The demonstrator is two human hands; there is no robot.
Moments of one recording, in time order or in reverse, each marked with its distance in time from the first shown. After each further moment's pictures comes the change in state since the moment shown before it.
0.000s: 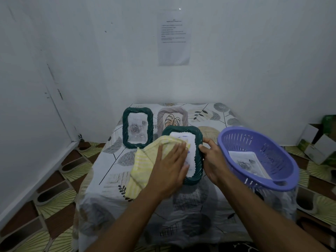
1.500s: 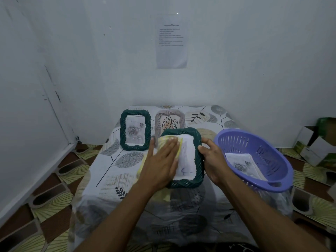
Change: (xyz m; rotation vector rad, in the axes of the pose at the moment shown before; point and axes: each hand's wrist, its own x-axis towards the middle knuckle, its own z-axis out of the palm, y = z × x) left_hand 0.005 -0.013 -0.021 0.096 0.076 0.015; right_hand -0.012 -0.018 -0.003 -0.079 -0.046 -0.026
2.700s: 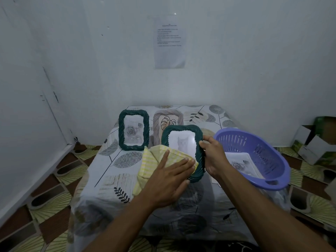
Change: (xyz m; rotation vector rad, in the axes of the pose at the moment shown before) left_hand -0.023 0.024 0.003 -0.122 -0.115 0.296; right_hand 0.010 -0.012 0.002 -0.049 0.168 0.070
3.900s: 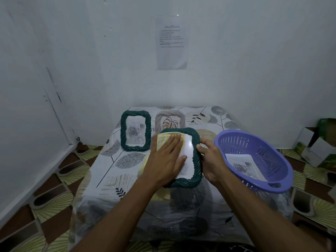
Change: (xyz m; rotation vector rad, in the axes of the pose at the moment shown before) left_hand 0.032 -0.025 -0.022 0.126 0.020 -0.325; right_hand -0.012 0.007 0.005 0.080 -0.119 -0.004
